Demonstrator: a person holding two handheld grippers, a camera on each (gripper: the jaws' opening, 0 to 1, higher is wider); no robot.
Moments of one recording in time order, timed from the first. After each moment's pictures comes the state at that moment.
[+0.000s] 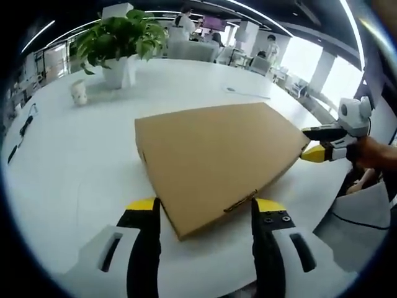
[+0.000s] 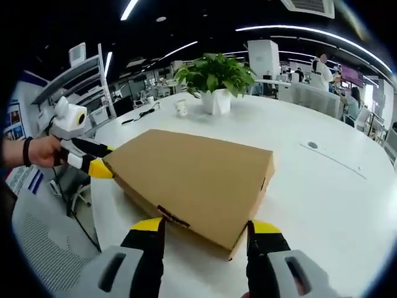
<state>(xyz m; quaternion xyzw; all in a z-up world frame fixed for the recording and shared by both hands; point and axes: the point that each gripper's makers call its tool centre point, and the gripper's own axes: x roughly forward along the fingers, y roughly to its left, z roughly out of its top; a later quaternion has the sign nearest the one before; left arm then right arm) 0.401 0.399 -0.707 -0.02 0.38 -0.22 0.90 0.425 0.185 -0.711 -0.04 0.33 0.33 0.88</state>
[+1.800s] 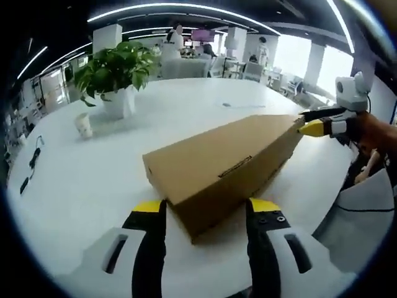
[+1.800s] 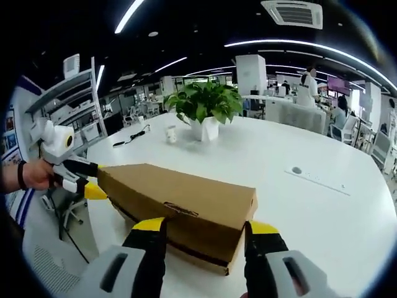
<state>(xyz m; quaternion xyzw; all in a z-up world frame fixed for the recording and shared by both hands) 0.417 0.410 -0.664 0.05 0.32 -0.23 0.92 0.451 0.184 -0.637 -0.02 0.27 0.29 0.92</state>
